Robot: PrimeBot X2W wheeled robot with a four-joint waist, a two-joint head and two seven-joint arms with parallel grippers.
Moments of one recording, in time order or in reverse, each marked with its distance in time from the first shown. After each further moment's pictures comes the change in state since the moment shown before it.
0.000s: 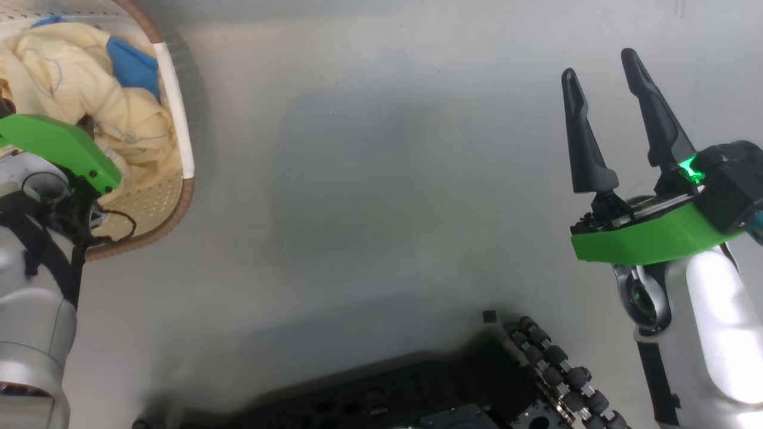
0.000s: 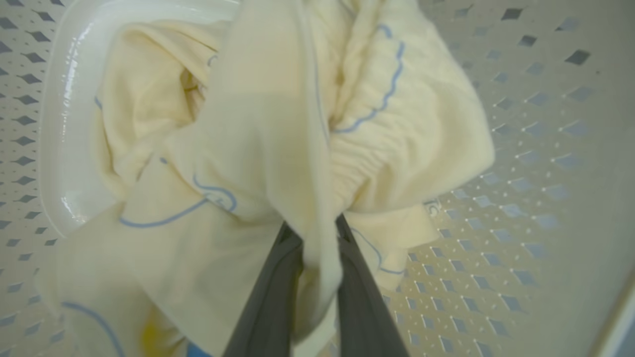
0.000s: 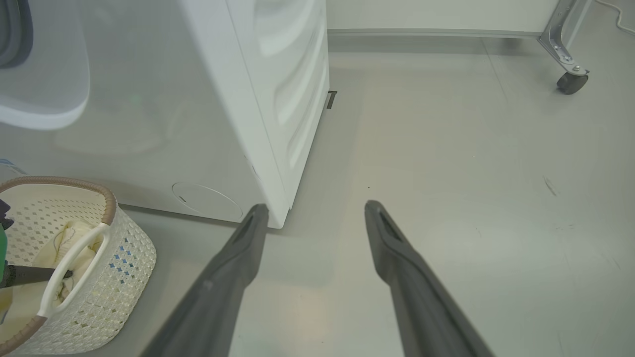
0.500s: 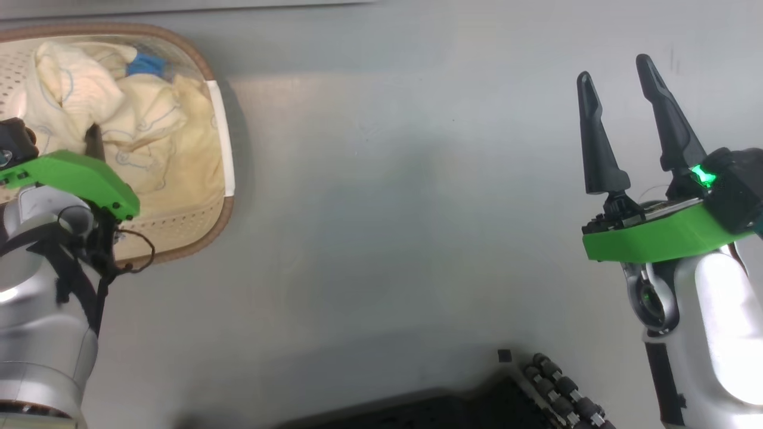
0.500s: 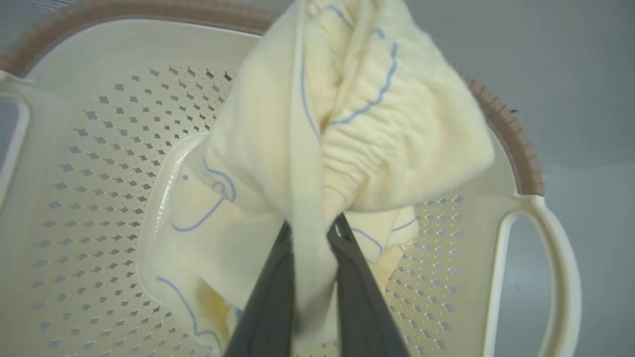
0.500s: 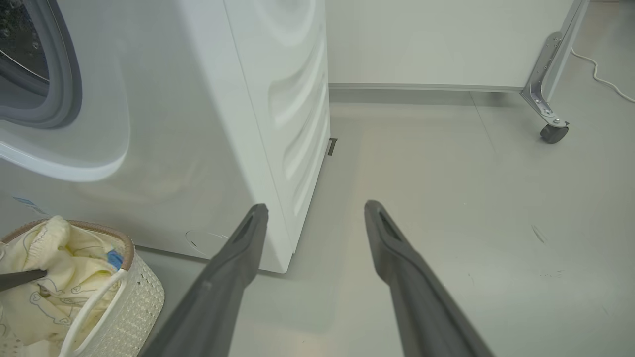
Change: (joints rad) left arm 0.063 -0.026 -0.058 0.018 0.023 0.016 -0.269; right arm 0.008 0.000 -0.036 0.020 -0.009 0.000 0.002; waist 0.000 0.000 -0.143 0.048
